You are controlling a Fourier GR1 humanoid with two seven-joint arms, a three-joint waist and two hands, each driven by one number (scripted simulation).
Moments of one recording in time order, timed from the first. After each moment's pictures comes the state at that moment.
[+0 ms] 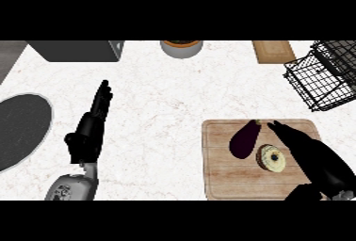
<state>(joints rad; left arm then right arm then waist) -0.14 0.05 -0.10 -1.57 -0.14 0.20 0.06 0.02 -0.32 0.13 -1.92 0.81 0.62 0.40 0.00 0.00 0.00</state>
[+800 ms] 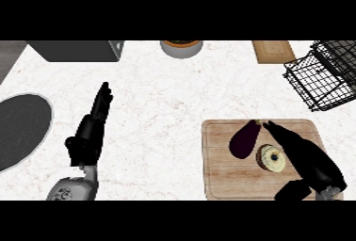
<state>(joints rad) -0.12 0.03 -0.09 -1.58 -0.17 0.18 0.05 0.03 -0.25 0.10 -1.81 0.88 0.54 0.29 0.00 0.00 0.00</state>
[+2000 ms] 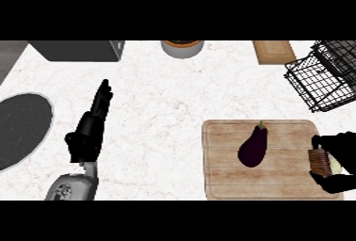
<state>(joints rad) -0.14 0.03 -0.07 -1.56 -0.17 0.16 0.05 0.00 -0.63 0.06 -1.44 1.15 0.19 -0.22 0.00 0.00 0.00</state>
